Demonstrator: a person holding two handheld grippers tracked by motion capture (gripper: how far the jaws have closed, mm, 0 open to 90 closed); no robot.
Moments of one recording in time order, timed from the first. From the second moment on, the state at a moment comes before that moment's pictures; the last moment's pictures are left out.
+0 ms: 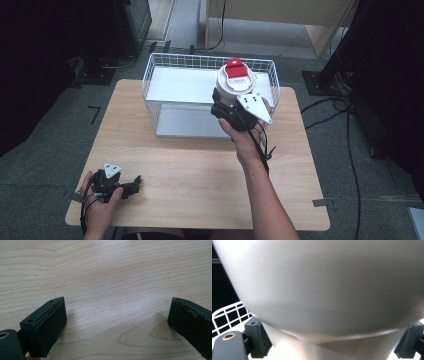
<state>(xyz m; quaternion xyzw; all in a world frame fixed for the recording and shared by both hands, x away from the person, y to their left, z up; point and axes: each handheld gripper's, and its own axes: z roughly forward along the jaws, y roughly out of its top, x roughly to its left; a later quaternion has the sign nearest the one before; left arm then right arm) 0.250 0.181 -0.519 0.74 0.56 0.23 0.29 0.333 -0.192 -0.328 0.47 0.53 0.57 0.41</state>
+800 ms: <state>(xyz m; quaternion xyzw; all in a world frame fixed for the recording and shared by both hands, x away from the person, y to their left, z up) 0.250 0.181 -0.519 0.74 0.56 0.23 0.29 0.400 -0.174 -0.316 0.49 0.54 0.55 0.42</state>
